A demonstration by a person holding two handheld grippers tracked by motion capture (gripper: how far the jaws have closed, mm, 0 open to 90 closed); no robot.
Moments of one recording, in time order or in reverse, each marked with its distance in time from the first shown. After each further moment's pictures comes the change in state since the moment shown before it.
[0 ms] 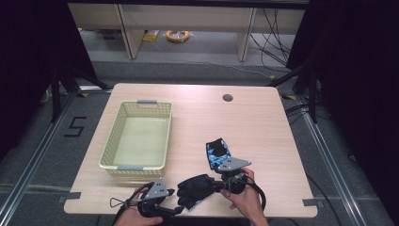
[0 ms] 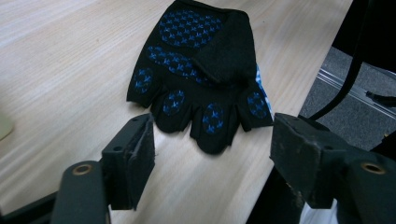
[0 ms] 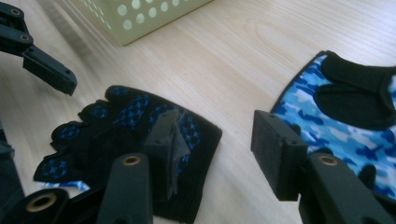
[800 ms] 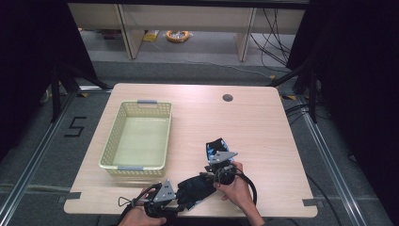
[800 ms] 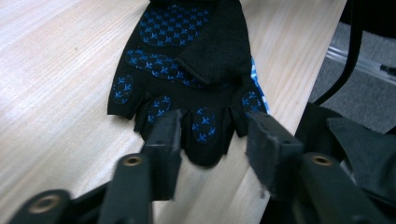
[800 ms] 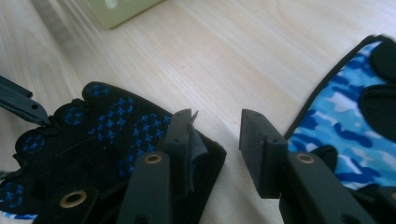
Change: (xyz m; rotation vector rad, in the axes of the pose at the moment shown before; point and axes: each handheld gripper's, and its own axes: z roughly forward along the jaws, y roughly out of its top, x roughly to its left) left arm -0.004 0.003 0.010 0.055 0.018 0.129; right arm -0.011 0.009 0.040 0.099 0.051 0.019
